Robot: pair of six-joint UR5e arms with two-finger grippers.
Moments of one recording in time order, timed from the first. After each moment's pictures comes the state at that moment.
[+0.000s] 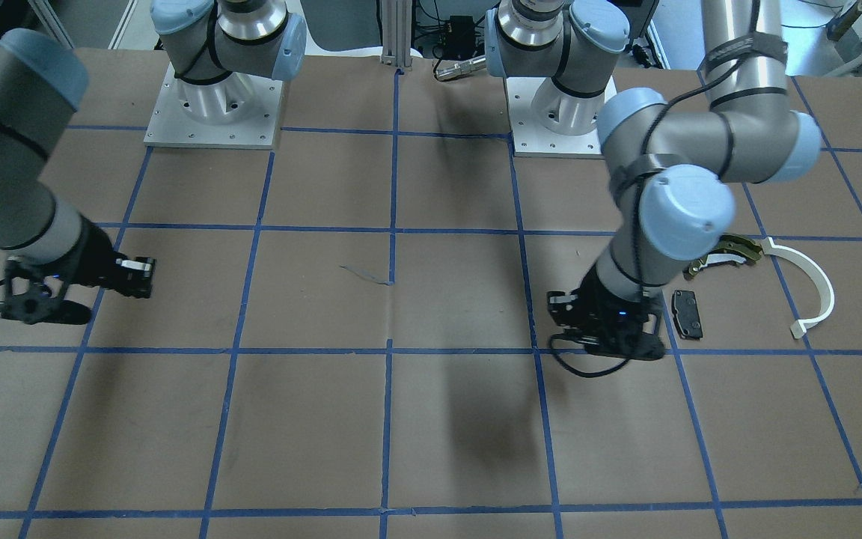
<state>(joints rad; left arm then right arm) -1.45 -1.86 -1.72 -1.19 1.55 0.20 1.43 -1.38 1.78 -1.82 -1.54 -0.08</state>
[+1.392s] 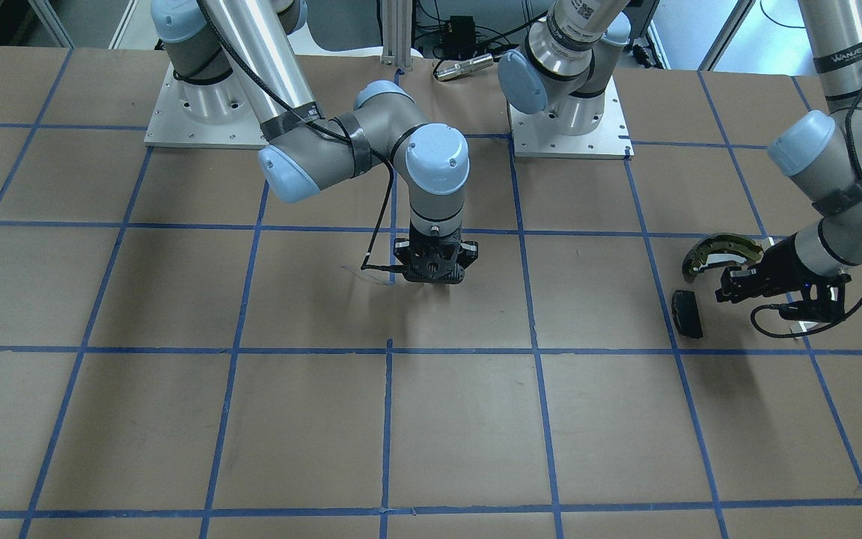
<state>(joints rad) -0.91 -1.89 -1.92 -1.08 1.55 0.67 2.14 -1.10 1.82 -2.31 -1.51 0.65</state>
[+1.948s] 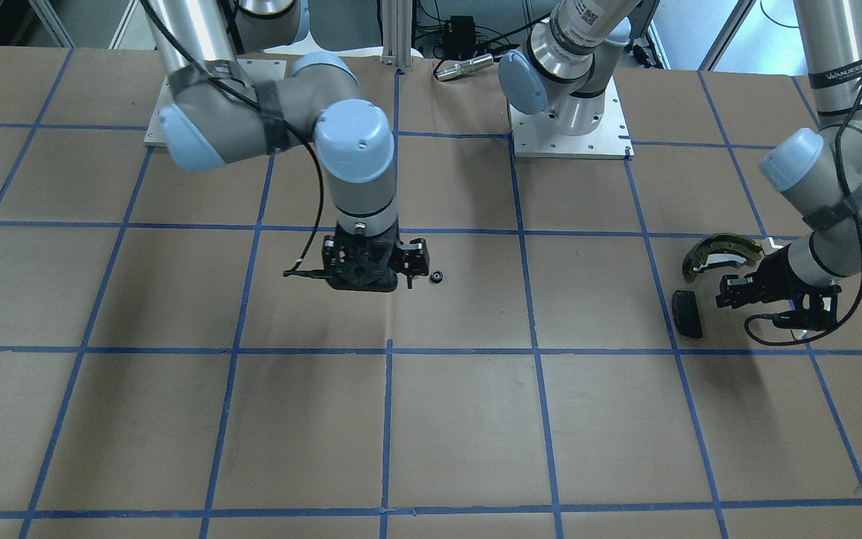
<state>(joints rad) -0.91 -1.94 -1.93 -1.01 1.61 0.67 1.90 -1.29 1.82 -2.15 -1.52 0.39</state>
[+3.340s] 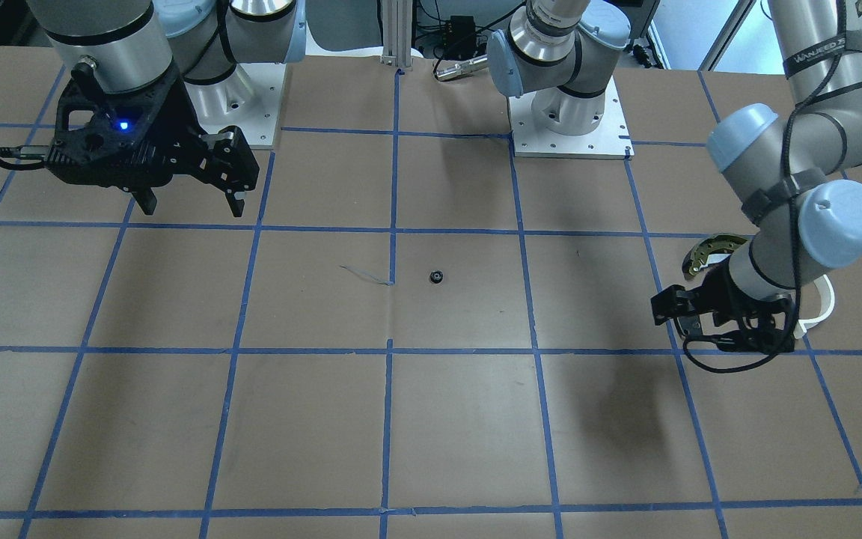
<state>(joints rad) -1.27 -1.85 -1.79 -1.16 1.60 0.34 1.64 -1.51 1.49 -1.62 -1.56 0.08</state>
